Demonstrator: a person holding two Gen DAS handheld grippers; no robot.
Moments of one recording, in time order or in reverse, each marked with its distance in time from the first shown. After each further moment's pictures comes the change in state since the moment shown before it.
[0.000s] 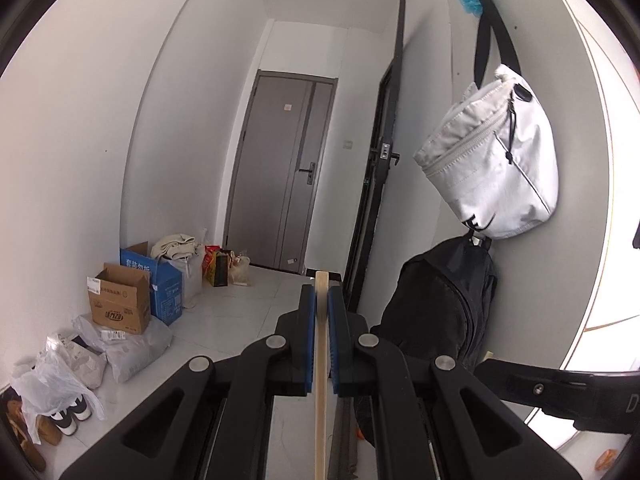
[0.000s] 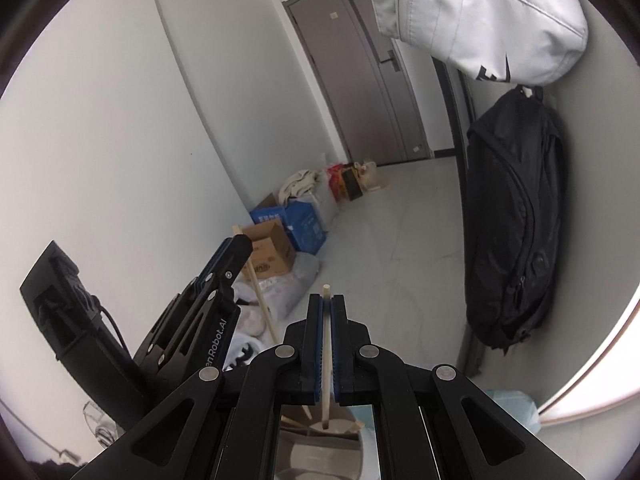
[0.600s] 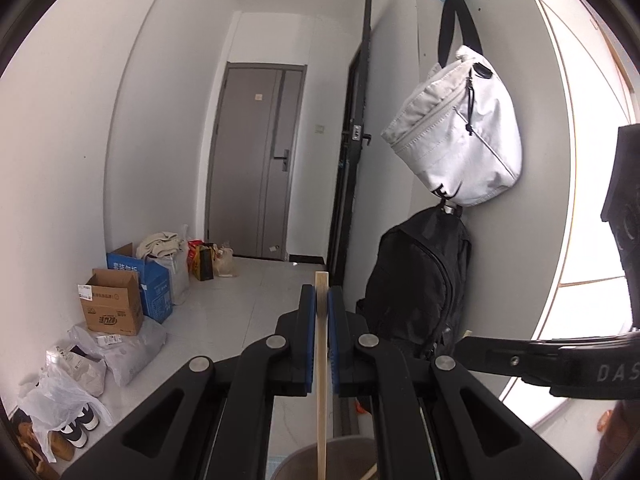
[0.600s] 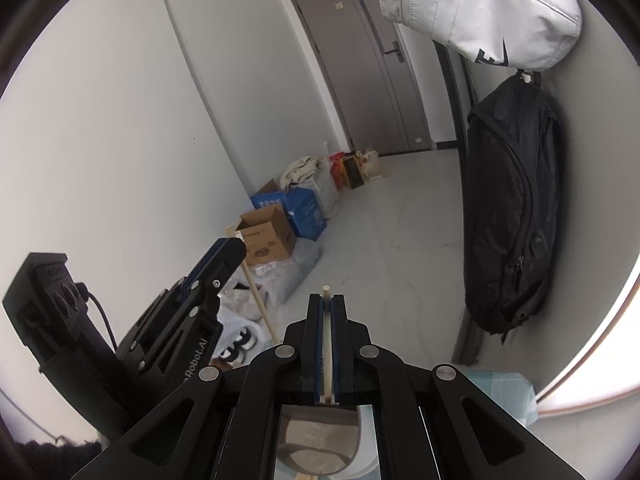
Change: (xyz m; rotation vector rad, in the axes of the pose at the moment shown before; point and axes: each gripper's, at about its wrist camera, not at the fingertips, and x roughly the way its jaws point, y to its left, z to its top) left arm -0.020 -0.003 -0.006 0.079 0.077 -0.093; right arm -0.005 0.002 -0.022 -0.024 0.036 0.003
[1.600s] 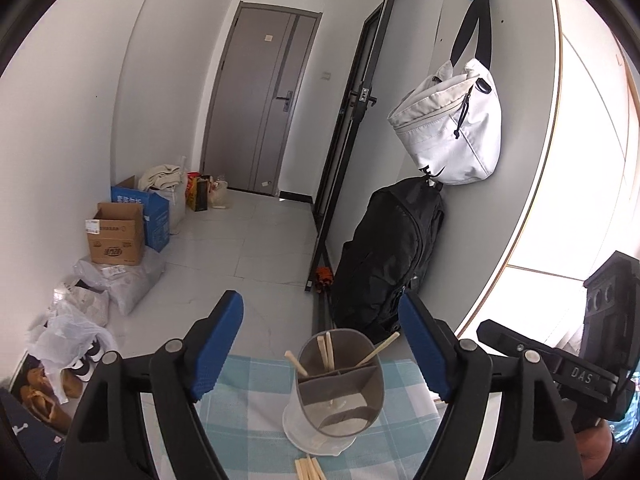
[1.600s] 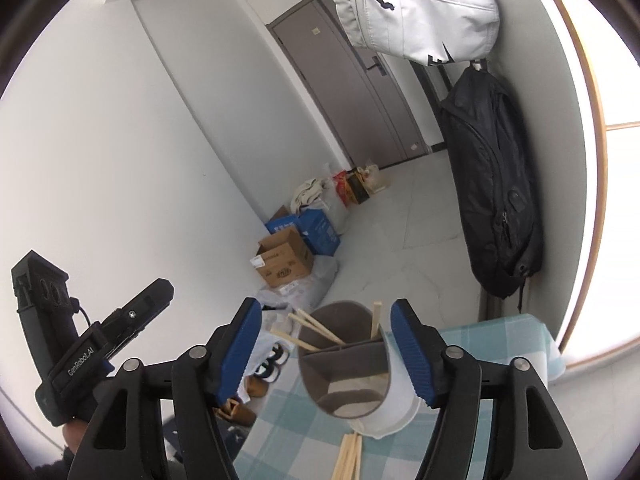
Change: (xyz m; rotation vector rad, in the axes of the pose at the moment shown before) left arm -0.082 0.015 0.029 -0.132 0.240 -0.034; right arm -0.082 0.007 -0.060 0.152 -0.119 0.051
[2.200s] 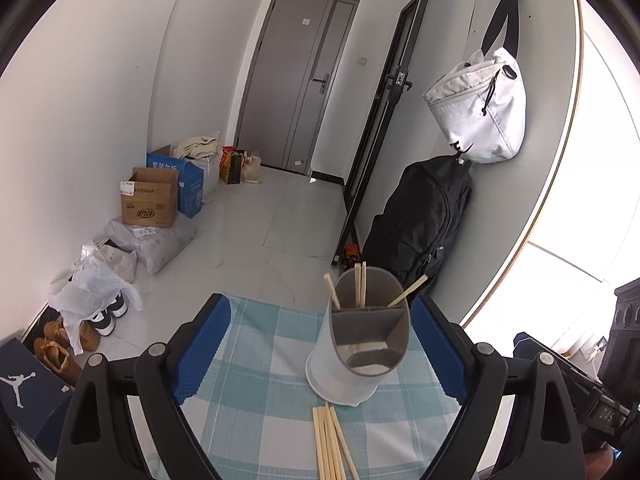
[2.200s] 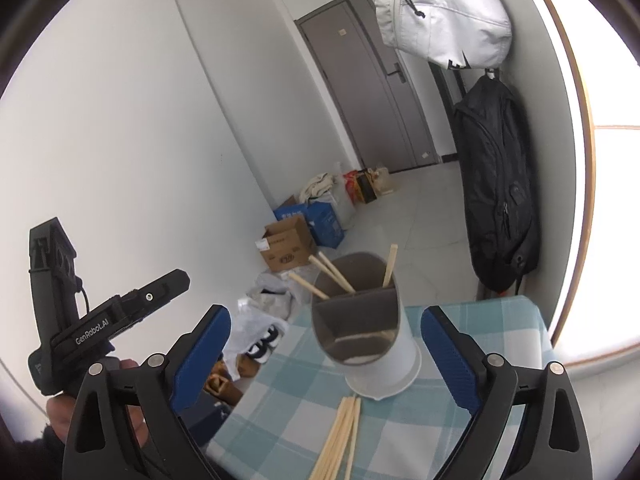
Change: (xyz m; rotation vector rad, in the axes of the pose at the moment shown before) left arm -0.019 0.019 -0.054 -0.082 0.049 0.098; right arm -0.023 0.021 -0.062 -0.120 0.020 -0.002
